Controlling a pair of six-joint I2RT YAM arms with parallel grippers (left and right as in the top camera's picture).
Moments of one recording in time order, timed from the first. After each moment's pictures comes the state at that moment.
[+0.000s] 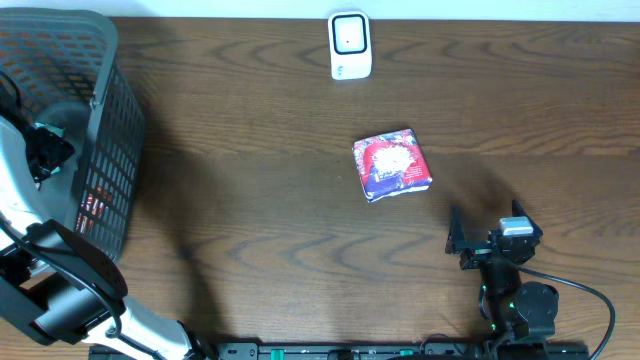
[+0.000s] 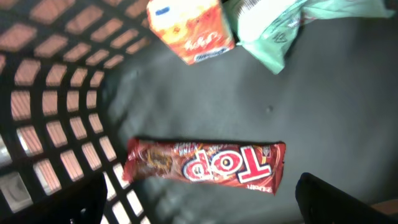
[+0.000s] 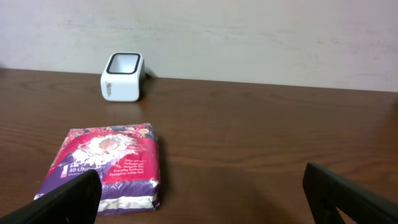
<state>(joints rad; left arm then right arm) 0.60 1.86 1.70 -1.18 -0.31 -0.35 0.06 0.01 0.01 -0.07 -0.03 -0.03</state>
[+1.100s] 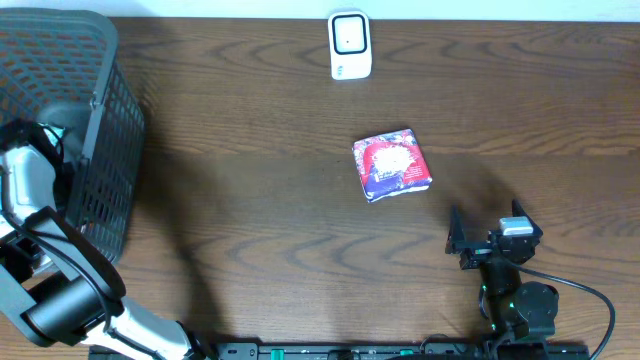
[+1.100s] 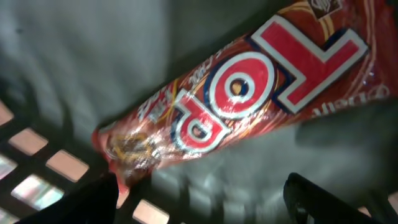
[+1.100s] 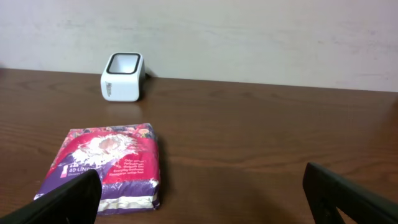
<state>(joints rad) 0.62 1.86 1.33 -1.06 -0.27 0.17 0.06 0.01 0.01 -0.07 -0.03 -0.03</state>
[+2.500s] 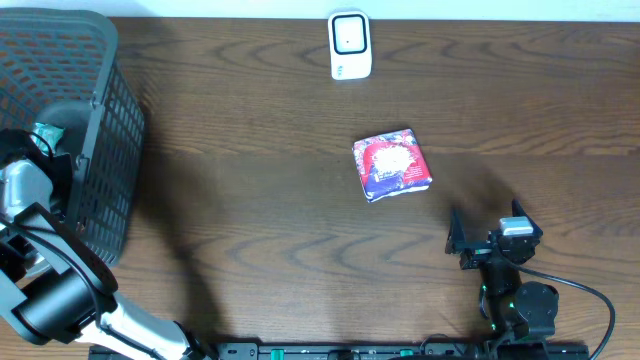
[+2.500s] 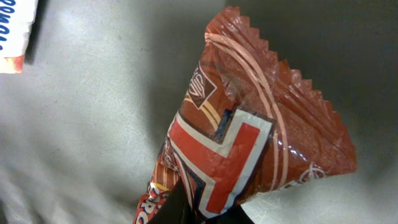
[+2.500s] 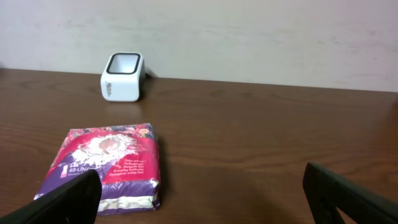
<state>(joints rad) 0.68 1.90 1.26 -0.77 -0.12 0.32 0.06 0.01 0.01 -0.07 -0.03 -0.03</state>
